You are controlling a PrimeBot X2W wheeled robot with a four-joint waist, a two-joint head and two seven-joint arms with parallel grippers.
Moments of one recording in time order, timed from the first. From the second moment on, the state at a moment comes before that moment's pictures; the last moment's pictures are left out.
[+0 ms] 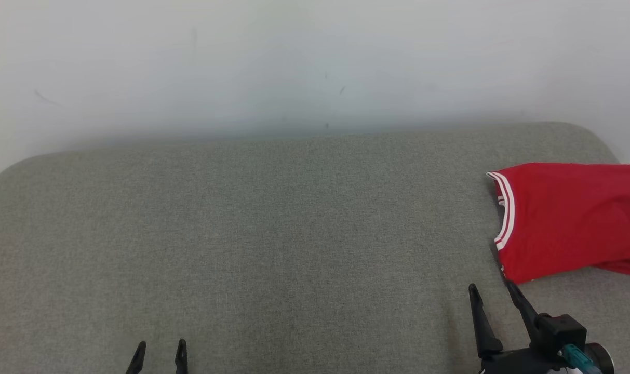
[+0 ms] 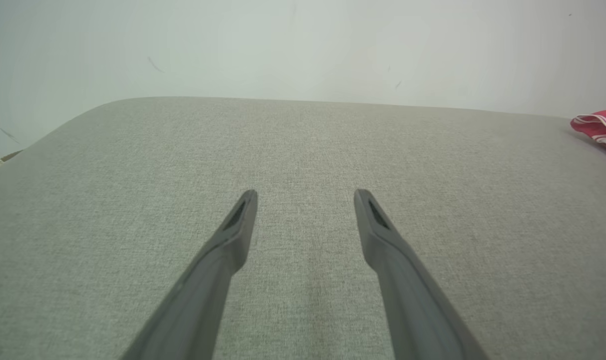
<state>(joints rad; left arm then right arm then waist) 0.00 0.05 -0.03 0.18 -0.09 0.04 -0.26 -0.11 -0.16 0.19 0.33 0.11 0.13 -0.26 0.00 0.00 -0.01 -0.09</state>
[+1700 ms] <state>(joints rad) -0.04 0.05 0.03 0.23 -0.85 -0.04 -0.08 -0.09 -0.11 0.05 0.32 0.87 0.13 -0.08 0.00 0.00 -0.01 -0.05</state>
